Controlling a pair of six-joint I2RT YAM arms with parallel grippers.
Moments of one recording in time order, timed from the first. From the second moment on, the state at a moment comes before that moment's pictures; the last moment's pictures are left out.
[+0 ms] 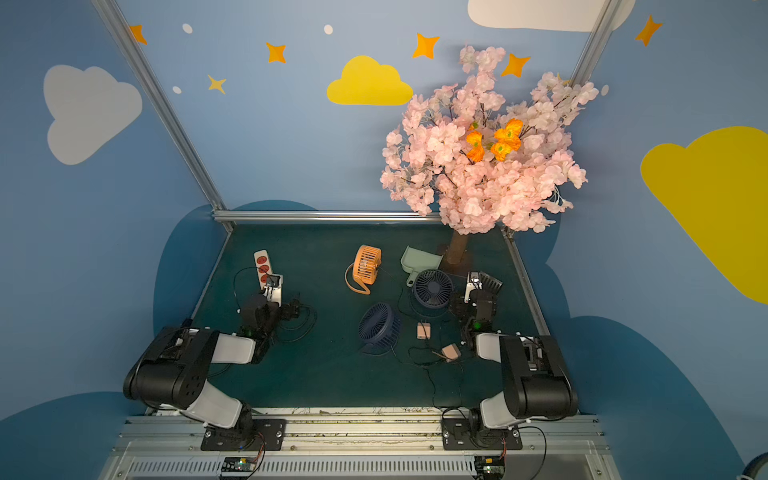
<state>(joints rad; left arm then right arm) -0.10 1.57 0.34 0.87 -0.07 0.08 0.09 1.49 0.41 0.64 0.20 -0.06</state>
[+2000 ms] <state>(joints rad) -0.58 1.28 0.64 0.22 0.22 -0.16 0.67 1.60 0.98 -0.78 0.15 0.54</state>
